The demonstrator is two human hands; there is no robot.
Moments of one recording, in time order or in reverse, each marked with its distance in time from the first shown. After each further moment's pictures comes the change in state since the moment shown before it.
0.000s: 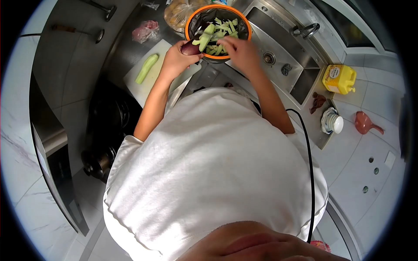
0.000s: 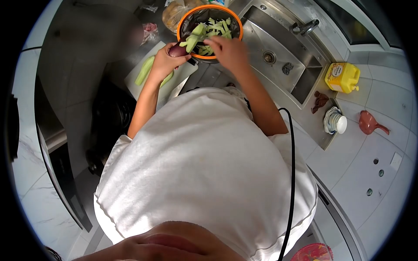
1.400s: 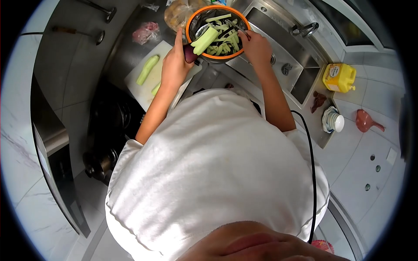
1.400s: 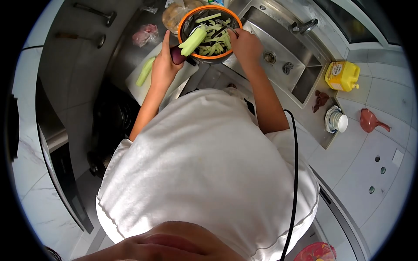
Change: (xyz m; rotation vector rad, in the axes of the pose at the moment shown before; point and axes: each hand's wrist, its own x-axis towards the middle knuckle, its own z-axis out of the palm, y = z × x) left_hand -0.025 0.004 0.008 0.601 0.282 0.494; right_hand 0.015 0.042 -0.007 -0.295 0.069 0.329
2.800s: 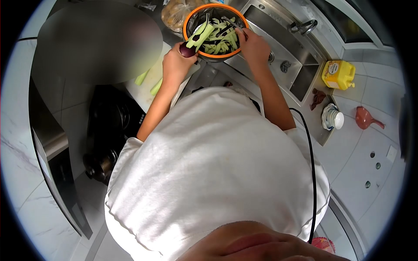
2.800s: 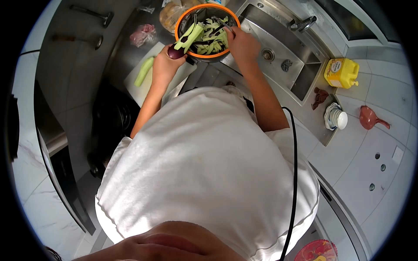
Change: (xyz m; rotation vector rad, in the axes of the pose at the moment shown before) left_hand 0.008 0.003 0.013 -0.178 -0.059 -0.381; right_hand -0.008 -0.002 0.003 -0.058 0.162 -0.094
